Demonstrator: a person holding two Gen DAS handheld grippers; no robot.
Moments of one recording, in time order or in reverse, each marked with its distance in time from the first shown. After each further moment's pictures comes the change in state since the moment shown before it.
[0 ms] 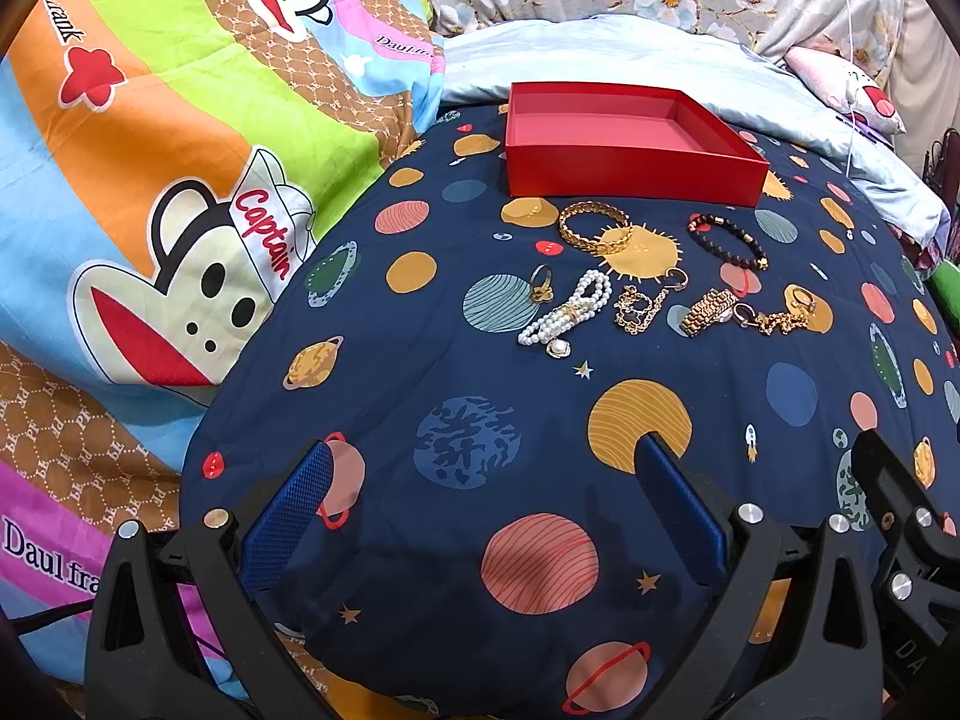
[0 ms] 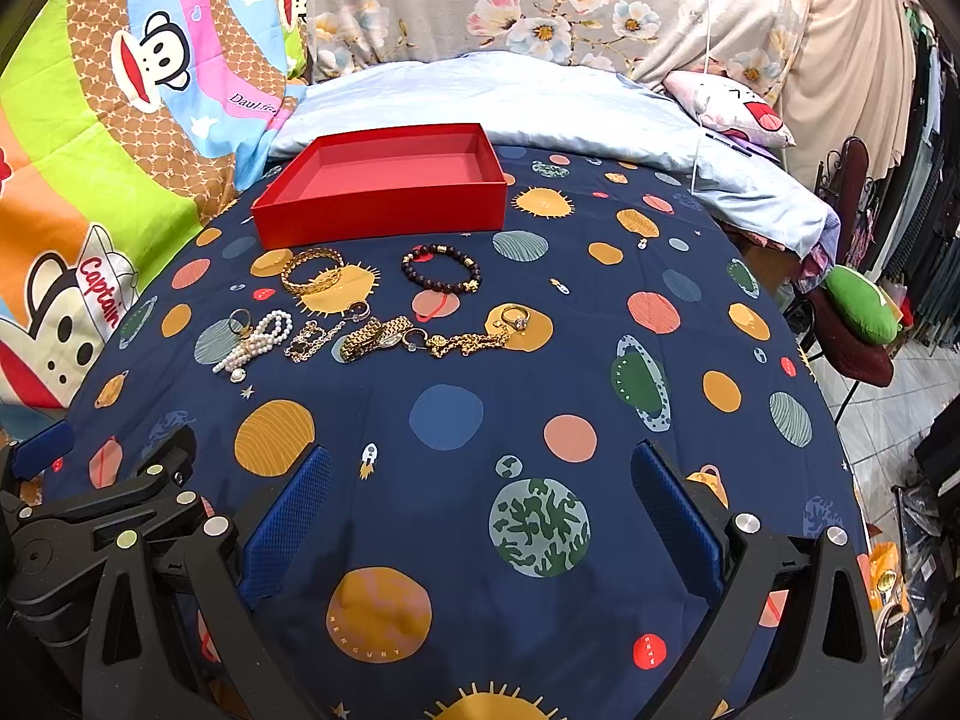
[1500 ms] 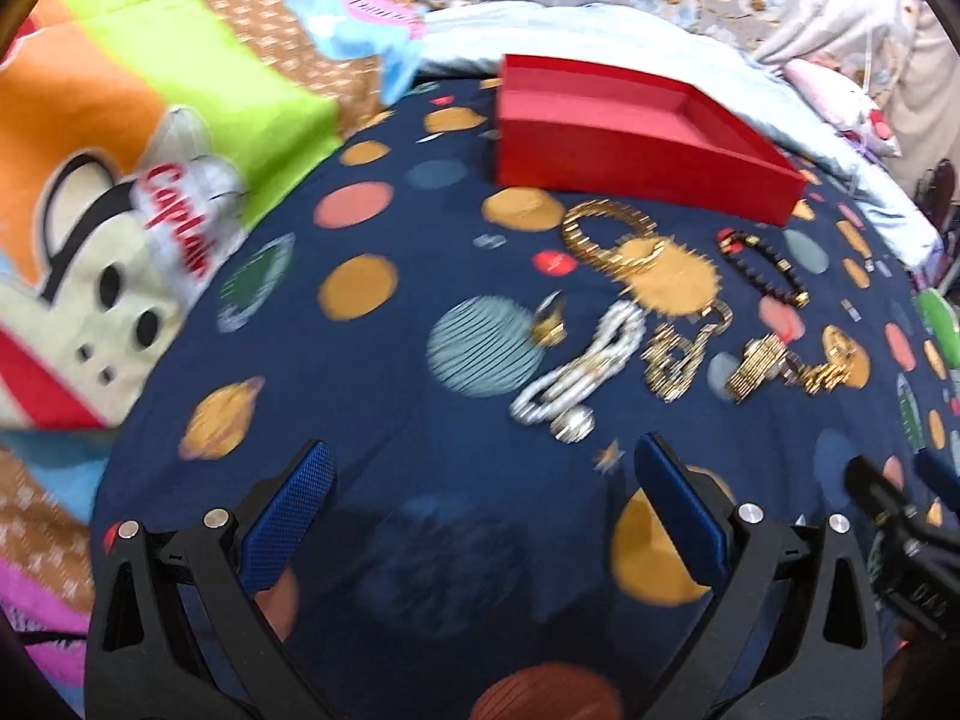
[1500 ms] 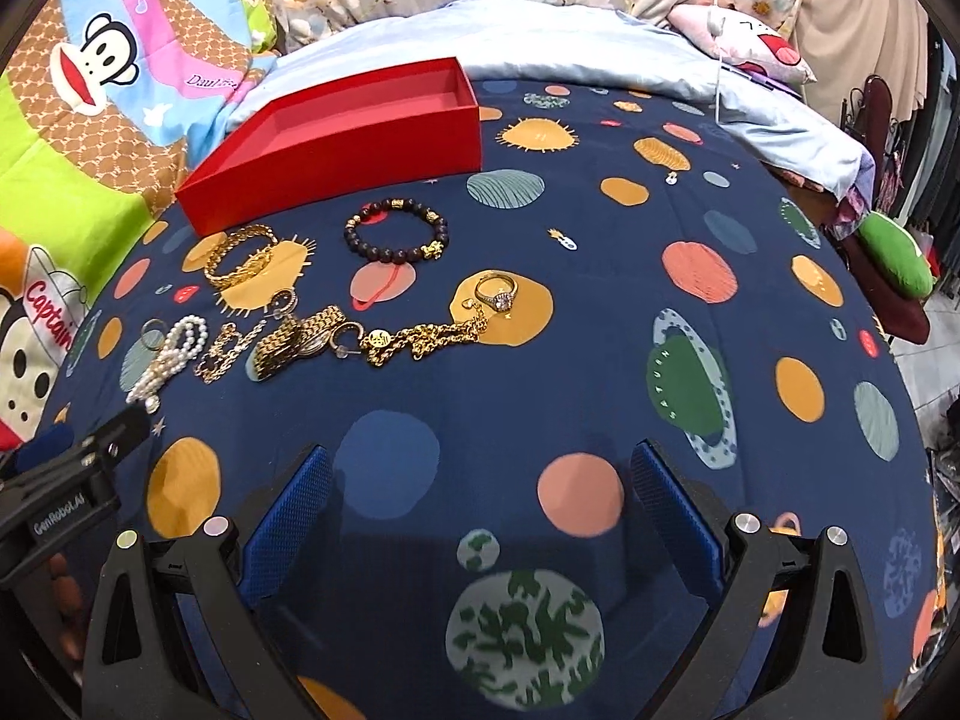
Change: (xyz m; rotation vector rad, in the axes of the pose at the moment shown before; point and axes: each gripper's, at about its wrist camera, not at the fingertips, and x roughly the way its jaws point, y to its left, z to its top) left arm 0.075 0.005 0.030 -0.034 0.031 -0.140; right arm 0.091 -0.025 0.016 0.071 0.116 0.058
